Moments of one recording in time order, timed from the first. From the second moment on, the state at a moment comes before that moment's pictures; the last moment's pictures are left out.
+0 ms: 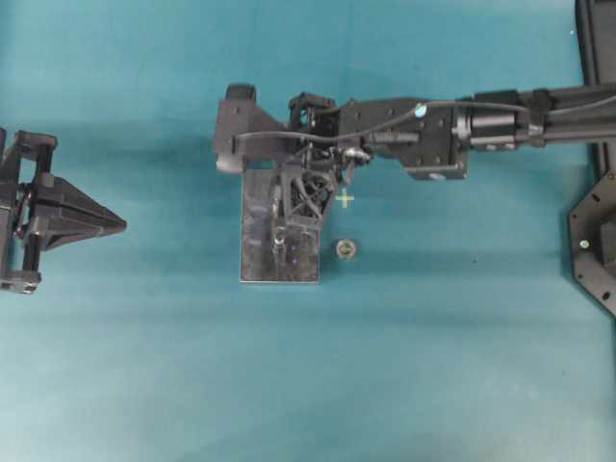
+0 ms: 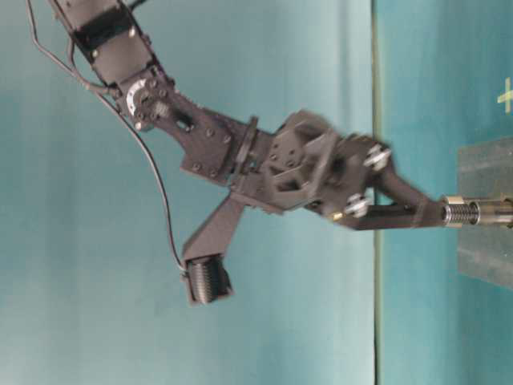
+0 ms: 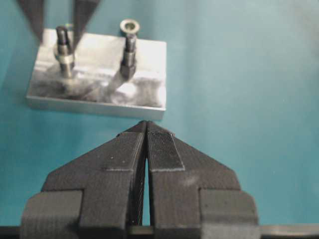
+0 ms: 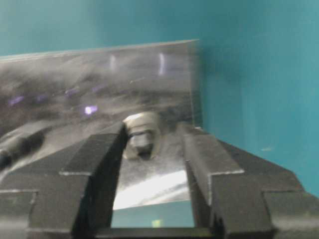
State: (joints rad) left arm -0.05 -0.82 1.17 0.01 0.05 -0.14; right arm -0.14 0.28 0.20 -0.05 0.64 -0.01
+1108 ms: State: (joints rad) left arm -0.05 -0.83 1.18 0.01 0.05 -0.14; right arm 0.02 0.11 0.45 -0.02 0.70 0.10
